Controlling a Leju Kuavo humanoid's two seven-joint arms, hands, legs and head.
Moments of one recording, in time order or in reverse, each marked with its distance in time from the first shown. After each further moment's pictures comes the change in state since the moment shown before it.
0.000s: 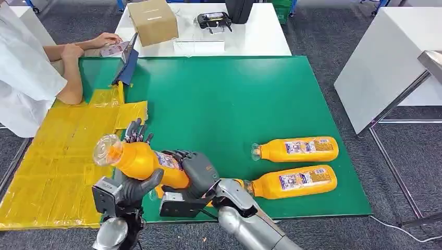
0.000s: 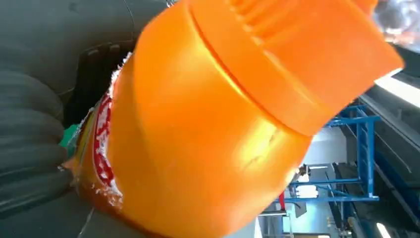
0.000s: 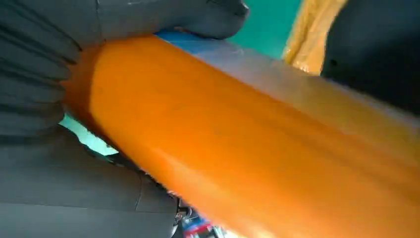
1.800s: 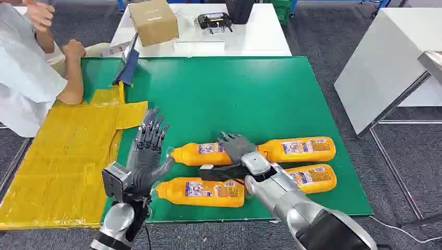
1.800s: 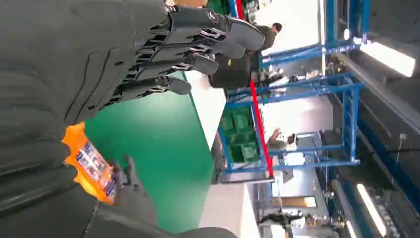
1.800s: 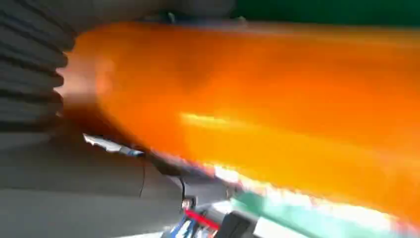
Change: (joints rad) left arm -0.117 -0.015 -0.042 0.077 0.053 -0.062 0.013; right arm -0.339 -0.028 -0.080 0.647 0.361 0.009 0.301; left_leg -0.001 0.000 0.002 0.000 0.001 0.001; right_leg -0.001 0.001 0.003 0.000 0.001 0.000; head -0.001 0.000
